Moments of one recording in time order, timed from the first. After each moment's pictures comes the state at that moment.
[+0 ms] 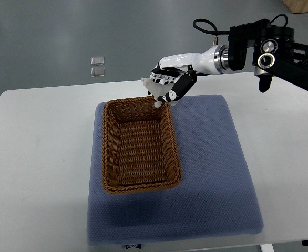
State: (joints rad) left arm -0.05 0.00 -0.18 -0.21 0.03 -0.02 0.15; right arm 1.24 -0.38 0.38 1.20 -1.01 0.51 -0.16
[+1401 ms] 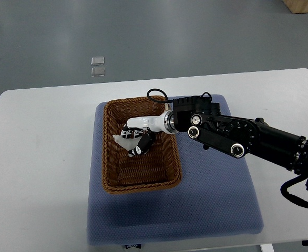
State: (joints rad) left arm -0.05 0.00 -0.18 -0.21 0.03 -0.02 0.15; right arm 1.00 0.00 0.36 0.90 -1.32 0.39 -0.12
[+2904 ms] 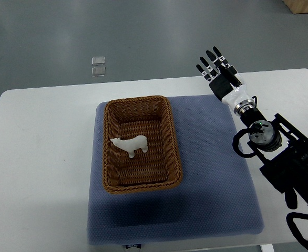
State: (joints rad) left arm -0.04 0.00 -0.18 -0.21 0.03 -0.02 0.15; right arm 0.60 -0.03 1.15 0.79 -0.14 0.24 0.18
